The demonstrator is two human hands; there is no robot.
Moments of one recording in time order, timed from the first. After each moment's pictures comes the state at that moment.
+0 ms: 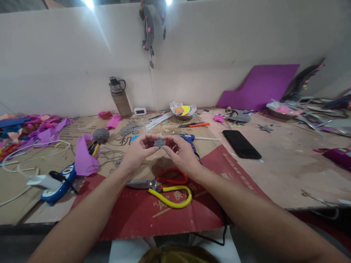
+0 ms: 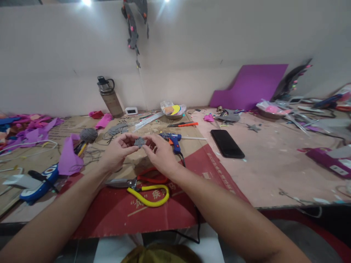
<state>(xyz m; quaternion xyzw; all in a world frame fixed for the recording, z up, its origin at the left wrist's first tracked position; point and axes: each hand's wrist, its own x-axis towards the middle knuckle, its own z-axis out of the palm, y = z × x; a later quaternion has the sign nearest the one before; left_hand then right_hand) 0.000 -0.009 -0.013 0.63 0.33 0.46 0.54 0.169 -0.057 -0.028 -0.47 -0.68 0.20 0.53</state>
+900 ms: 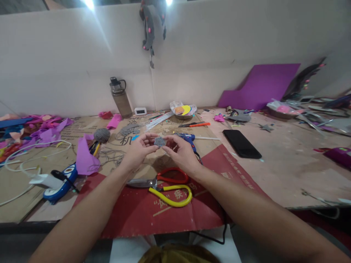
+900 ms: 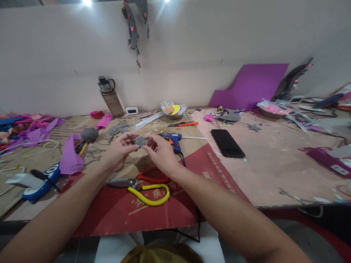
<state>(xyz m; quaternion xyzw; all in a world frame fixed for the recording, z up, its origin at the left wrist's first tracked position) -0.001 -0.005 -0.016 0.60 0.34 0.44 0.57 0.168 -0.054 -0.032 -0.48 -0.65 0.24 0.54</state>
